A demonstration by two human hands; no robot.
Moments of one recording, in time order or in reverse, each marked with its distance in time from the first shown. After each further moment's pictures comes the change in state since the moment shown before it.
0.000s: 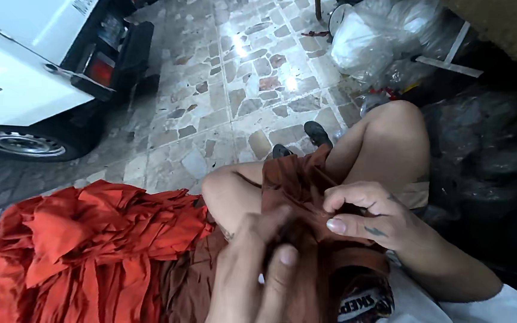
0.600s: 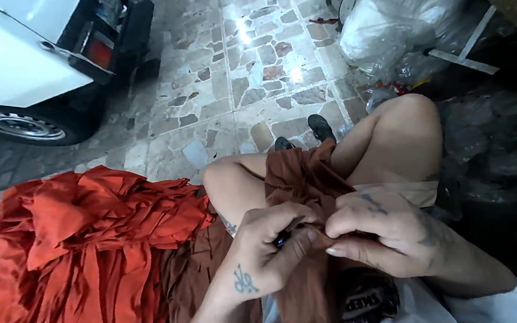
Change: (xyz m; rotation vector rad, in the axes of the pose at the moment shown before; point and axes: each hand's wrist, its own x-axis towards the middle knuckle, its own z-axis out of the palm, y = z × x) left_hand 0.022 -0.030 0.009 -0.352 -0.160 0.116; right_hand 0.006 -0.022 0.006 -0.456 -0.120 -0.218
